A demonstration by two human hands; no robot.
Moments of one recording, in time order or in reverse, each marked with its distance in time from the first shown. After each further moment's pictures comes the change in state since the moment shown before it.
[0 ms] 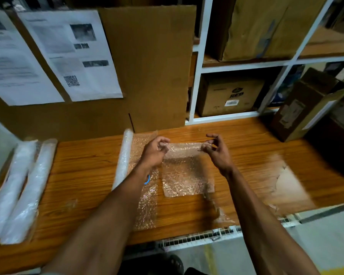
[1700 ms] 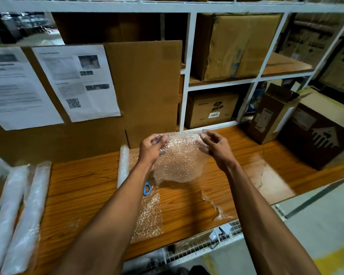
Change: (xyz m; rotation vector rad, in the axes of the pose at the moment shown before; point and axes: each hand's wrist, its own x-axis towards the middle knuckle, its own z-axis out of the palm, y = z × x) left_hand -0.009 0.051 -0.037 -0.571 -0.009 -0.030; right_hand -0.047 -0.102 0.015 0.308 0.051 0.053
